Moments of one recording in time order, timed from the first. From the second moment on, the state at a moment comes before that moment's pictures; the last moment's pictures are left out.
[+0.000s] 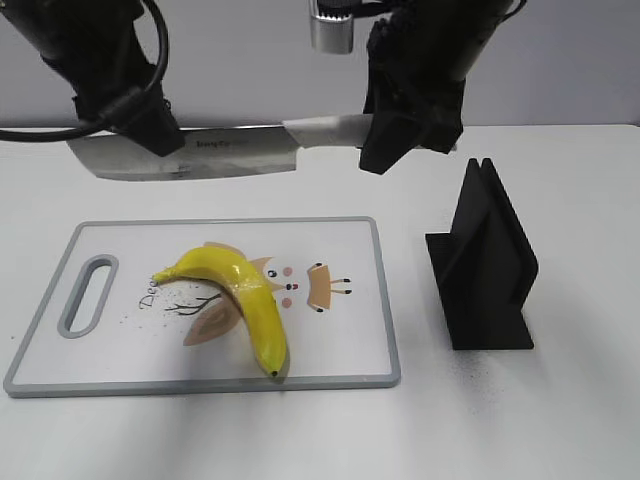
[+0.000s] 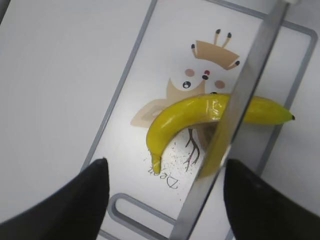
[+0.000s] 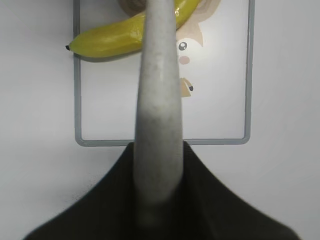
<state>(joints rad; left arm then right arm) -0.44 1.64 -1.49 -0.25 1.12 0.91 0.51 1.87 -1.69 0.31 1.21 -1.13</state>
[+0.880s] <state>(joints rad) -0.10 1.54 -1.45 -0.09 1.22 0.12 0.51 1.85 -1.69 0.27 1.22 -0.20</state>
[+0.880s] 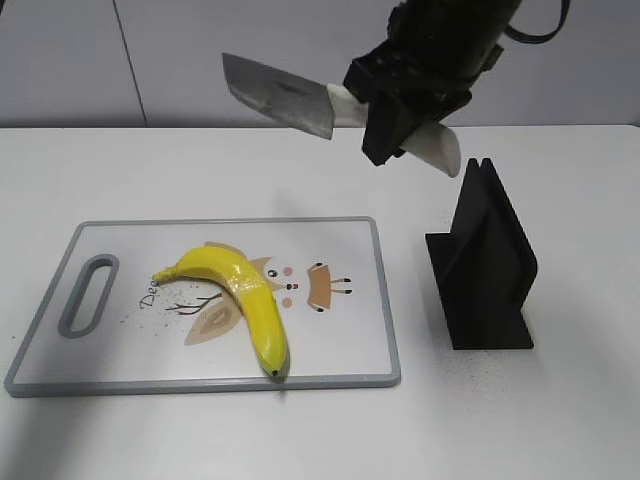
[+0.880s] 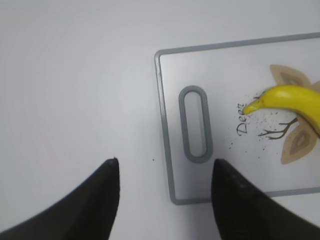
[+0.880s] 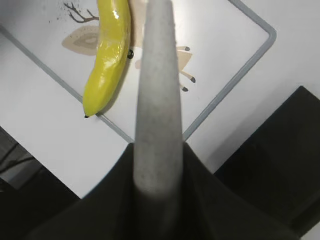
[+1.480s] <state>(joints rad) -0.10 0.99 -0.93 -0.07 1.21 0.12 0.51 1.48 -1.25 0.02 1.06 0.35</state>
